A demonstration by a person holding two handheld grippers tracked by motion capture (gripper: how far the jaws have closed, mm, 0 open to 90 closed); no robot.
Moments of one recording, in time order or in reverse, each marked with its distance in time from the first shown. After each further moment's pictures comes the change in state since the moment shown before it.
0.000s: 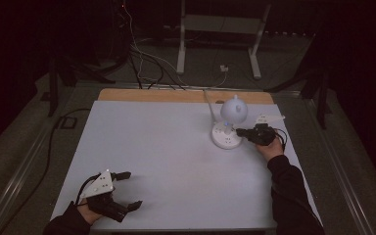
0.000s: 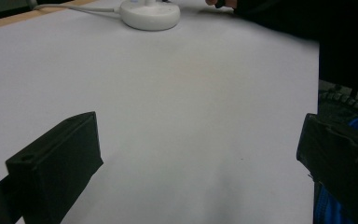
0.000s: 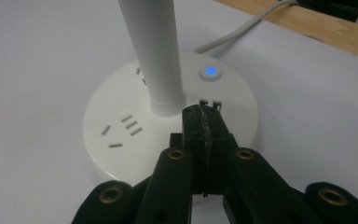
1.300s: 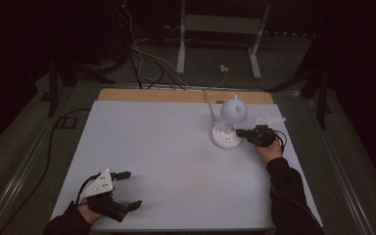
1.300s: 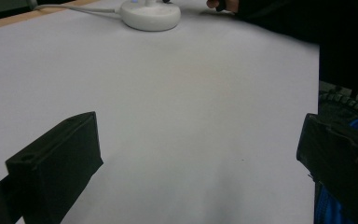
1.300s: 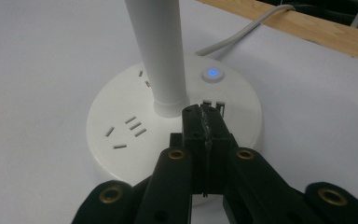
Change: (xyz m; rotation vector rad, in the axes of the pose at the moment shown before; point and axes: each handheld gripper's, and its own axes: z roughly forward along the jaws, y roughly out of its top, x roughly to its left) left arm 0.001 0.000 0.001 -0.001 -0.001 -0.001; right arm 0.004 -0.006 0.000 -0.029 -0.021 -0.001
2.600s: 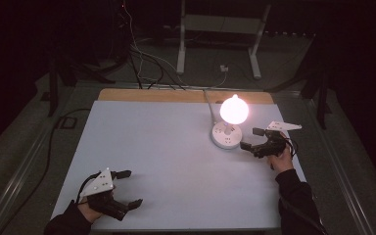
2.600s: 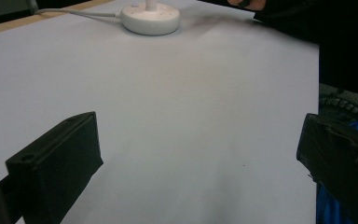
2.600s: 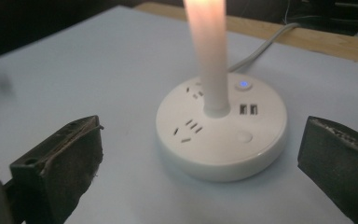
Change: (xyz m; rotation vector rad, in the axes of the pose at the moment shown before) left arm 0.001 0.003 0.002 -0.010 -0.005 0.002; right arm 0.032 -0.001 -0.046 -0.075 0.038 0.086
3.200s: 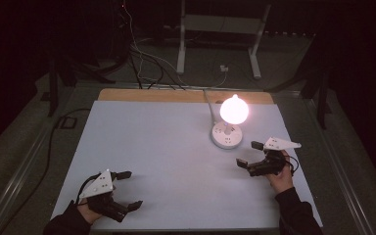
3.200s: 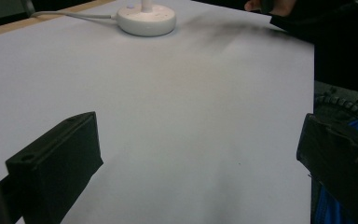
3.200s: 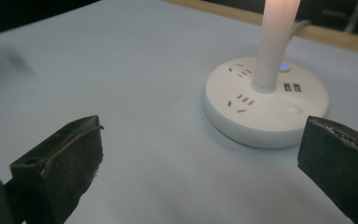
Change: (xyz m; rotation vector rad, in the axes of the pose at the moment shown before) left arm -0.003 0.000 -0.002 -0.004 -0.006 0.012; right arm 0.063 -0.017 -0.021 0.002 -0.061 -0.057
